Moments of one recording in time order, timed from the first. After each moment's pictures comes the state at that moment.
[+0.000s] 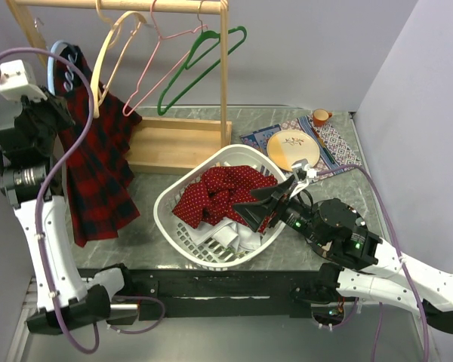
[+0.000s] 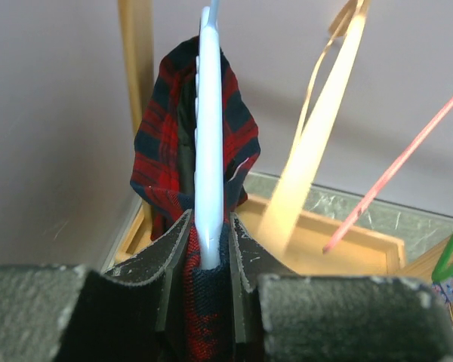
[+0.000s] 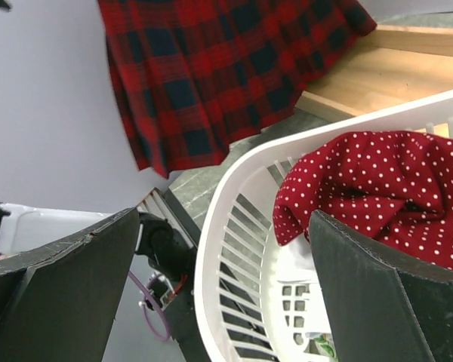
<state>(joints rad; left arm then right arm) 0.30 1.09 1.59 -0.48 0.12 -0.14 1.09 0.65 0.77 -0.06 0.18 0.55</state>
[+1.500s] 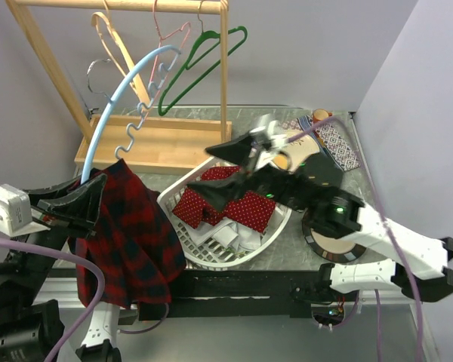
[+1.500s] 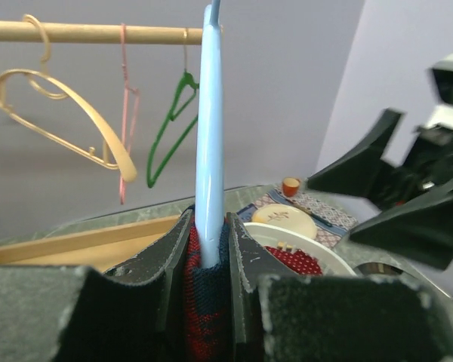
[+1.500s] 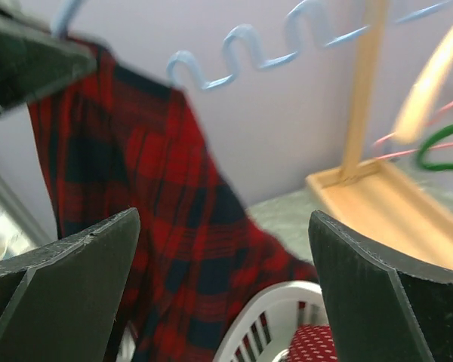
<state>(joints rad) 0.22 0.59 1.74 -0.78 0.60 -0.30 1.18 1.12 1.40 -0.03 -0.03 0.15</state>
